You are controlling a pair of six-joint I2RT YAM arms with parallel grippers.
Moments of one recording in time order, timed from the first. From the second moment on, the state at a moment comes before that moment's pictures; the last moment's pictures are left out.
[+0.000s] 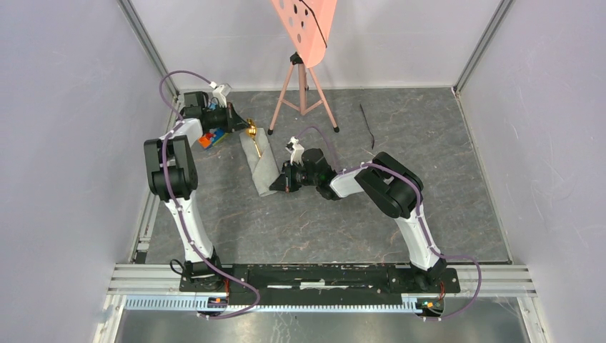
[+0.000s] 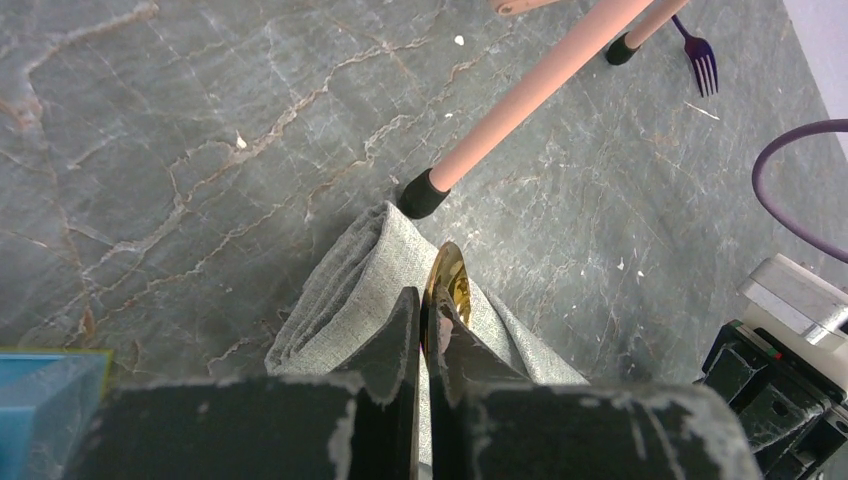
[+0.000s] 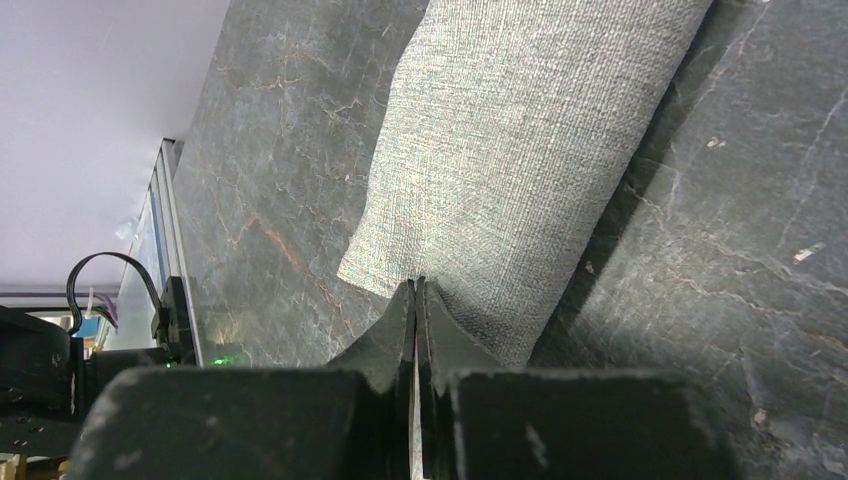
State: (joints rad) left arm 0.14 2.12 1.52 -0.15 0.93 0.08; right arm 0.79 2.21 1.15 0.66 -0.45 0.67
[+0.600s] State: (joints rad) left arm 0.09 2.17 1.55 -0.23 0.93 0.06; right arm 0.79 2.21 1.16 0.65 -0.45 0.67
